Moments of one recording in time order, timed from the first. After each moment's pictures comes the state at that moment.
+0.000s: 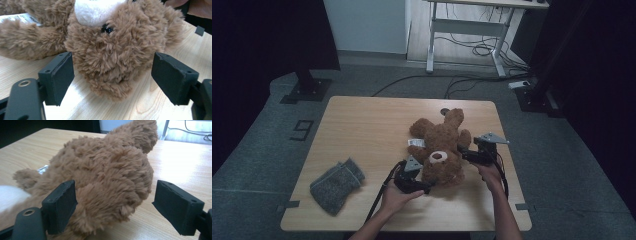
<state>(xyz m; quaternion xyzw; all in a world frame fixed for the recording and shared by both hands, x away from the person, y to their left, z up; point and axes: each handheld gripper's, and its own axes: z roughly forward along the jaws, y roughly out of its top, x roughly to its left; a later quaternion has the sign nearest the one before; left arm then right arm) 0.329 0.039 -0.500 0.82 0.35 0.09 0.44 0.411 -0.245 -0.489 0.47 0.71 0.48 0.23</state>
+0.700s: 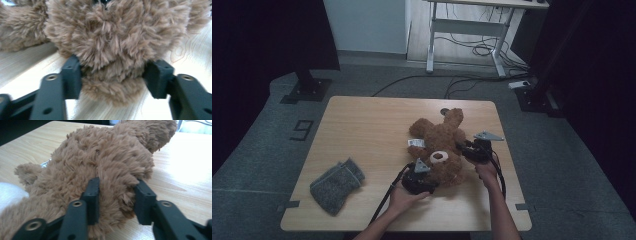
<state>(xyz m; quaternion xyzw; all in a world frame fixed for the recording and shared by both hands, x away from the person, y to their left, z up) 0.336 0.019 -0.523 0.84 0.35 0.08 0.41 0.424 -0.238 -0.499 0.45 0.73 0.48 0.19</state>
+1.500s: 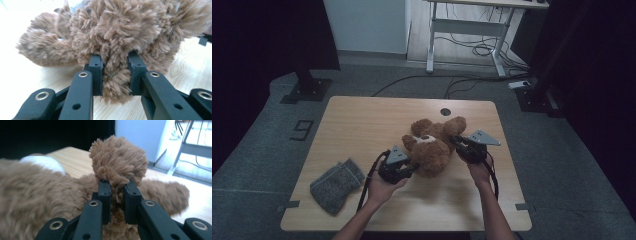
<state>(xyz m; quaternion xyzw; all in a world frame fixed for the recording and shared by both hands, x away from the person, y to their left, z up) 0.336 0.094 -0.456 0.80 0.33 0.14 0.48 0.391 -0.201 -0.455 0.37 0.71 0.54 0.27</state>
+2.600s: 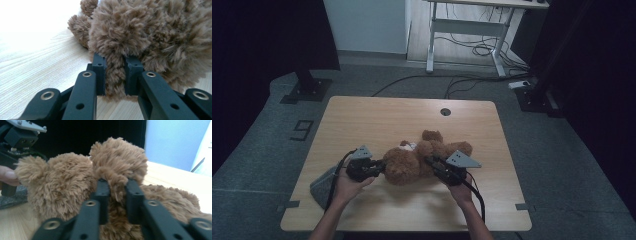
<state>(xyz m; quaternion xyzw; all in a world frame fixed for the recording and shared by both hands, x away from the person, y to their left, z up) 0.351 0.184 -0.488 0.81 0.34 0.09 0.46 0.336 -0.144 -0.481 0.30 0.71 0.60 0.21</state>
